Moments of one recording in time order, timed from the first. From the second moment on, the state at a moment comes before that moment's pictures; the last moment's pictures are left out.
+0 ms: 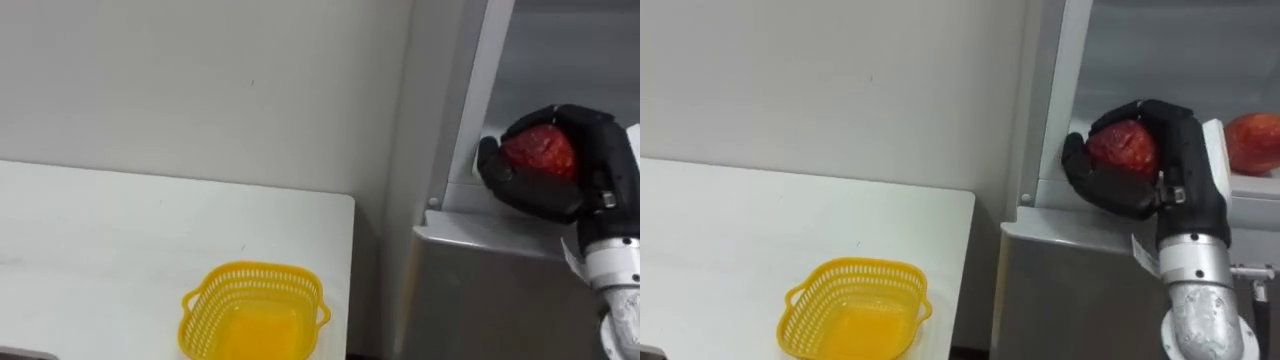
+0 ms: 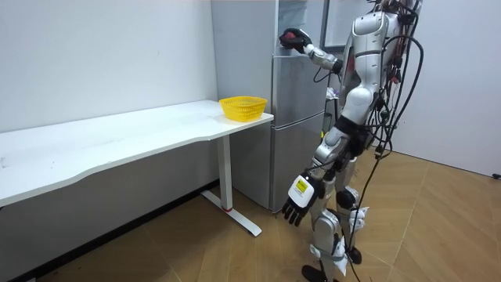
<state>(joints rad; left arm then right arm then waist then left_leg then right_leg) 0.23 0.24 0.03 1.00 0.40 0.07 0.01 -0.30 -0.43 -0.02 -0.04 -0.01 -0.08 -0.34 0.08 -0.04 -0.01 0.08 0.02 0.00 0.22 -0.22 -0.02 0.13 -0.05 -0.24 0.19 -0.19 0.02</state>
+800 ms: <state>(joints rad) 0.16 0.25 -0.07 1.10 0.39 0.02 0.01 -0.27 -0.37 0.15 -0.29 -0.46 -0.16 -0.39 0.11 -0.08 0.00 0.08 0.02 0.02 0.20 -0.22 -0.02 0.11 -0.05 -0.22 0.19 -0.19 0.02</state>
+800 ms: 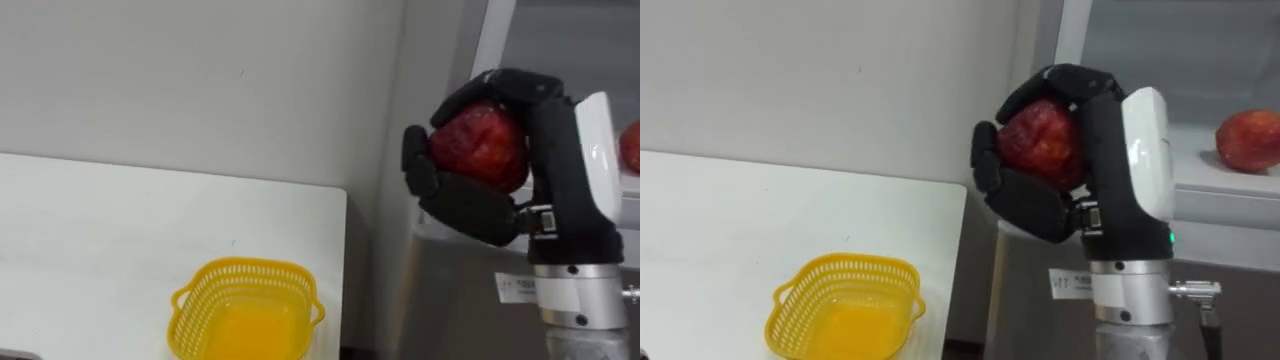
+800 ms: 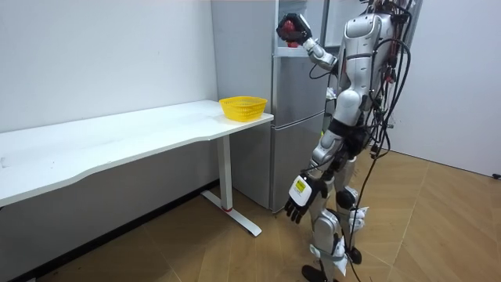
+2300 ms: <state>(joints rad) 0.13 0.27 -0.09 1.07 0.41 0.06 -0.04 -0.54 -0.38 0.43 0.54 -0.66 -0.05 -0.21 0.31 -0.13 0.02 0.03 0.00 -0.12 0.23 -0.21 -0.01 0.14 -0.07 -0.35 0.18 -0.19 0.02</state>
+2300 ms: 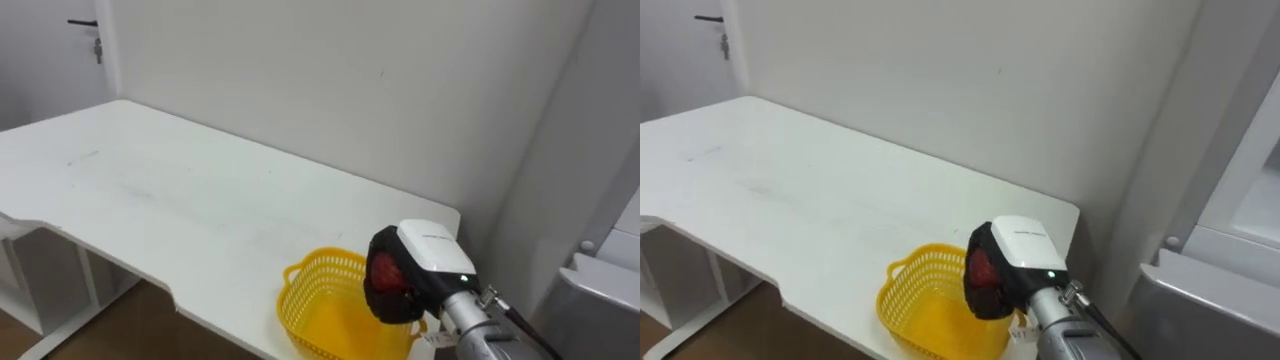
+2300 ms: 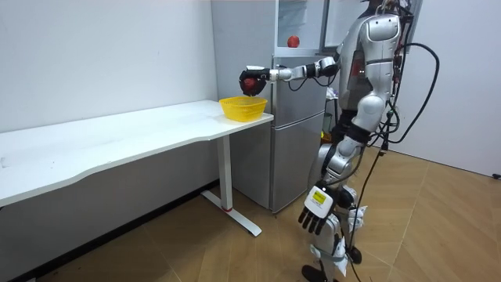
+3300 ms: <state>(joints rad) 0.11 0.28 -0.10 1.06 0.41 0.07 -0.06 -0.55 -0.35 0.43 0.54 -0.66 -0.05 -0.21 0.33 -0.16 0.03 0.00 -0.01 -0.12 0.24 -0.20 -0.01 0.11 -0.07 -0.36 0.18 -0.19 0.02</state>
